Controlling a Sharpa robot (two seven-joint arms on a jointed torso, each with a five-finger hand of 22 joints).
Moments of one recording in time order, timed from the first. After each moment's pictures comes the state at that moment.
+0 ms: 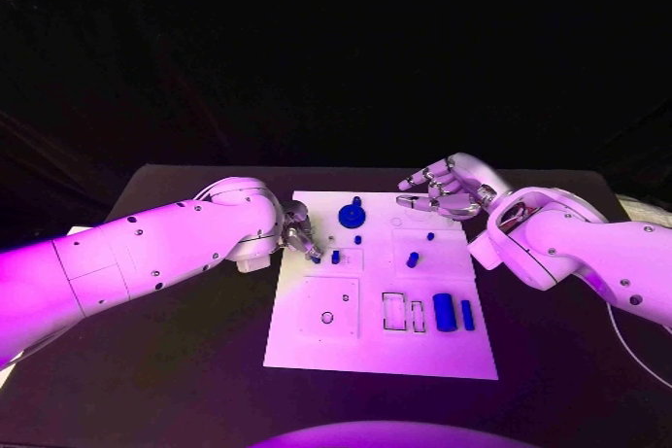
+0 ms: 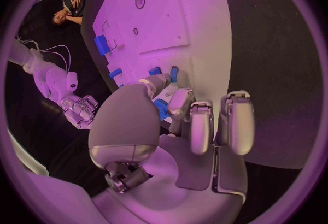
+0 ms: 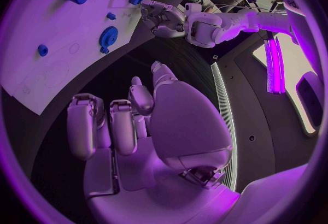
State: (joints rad) left arm 1.23 -0.59 -0.01 1.36 -1.13 0.19 -0.61; left_hand 1.17 -0.15 0.59 0.11 0.30 0.95 0.05 0.54 0.75 1.39 -0.04 1.20 1.15 1.47 -0.08 1.57 1.31 0.03 1.47 0.03 1.49 1.31; right arm 1.16 -0.96 0.03 1.69 -0.96 -0.45 -0.05; right_hand 1.42 -0.04 -0.01 0.24 0.35 1.01 0.14 0.08 0.09 1.34 0.05 1.09 1.23 1.47 -0.01 1.49 1.31 0.04 1.43 0.09 1.43 1.31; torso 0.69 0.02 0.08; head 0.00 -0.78
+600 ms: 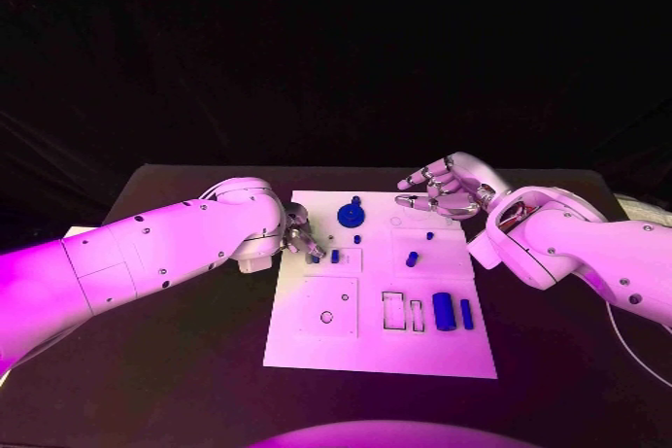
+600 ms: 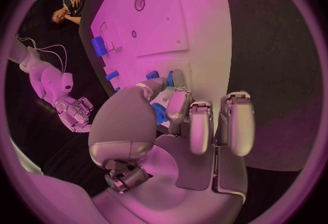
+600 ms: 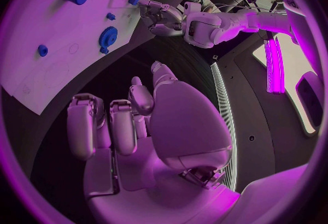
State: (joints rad) left arm 1.22 -0.57 -0.01 1.34 -1.11 0.21 -0.65; left_hand 1.09 -0.14 0.53 0.14 0.29 1.00 0.02 0.54 0.75 1.40 -0.04 1.23 1.18 1.47 -0.09 1.57 1.31 0.03 1.47 0.02 1.50 1.31; right arm 1.16 -0.97 0.03 1.69 -0.96 -0.45 -0.05; right_hand 1.42 -0.04 -0.01 0.24 0.35 1.01 0.14 0.08 0.09 1.34 0.05 1.09 1.23 1.47 -0.01 1.49 1.31 0.04 1.43 0.09 1.43 1.31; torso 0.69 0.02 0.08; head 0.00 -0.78
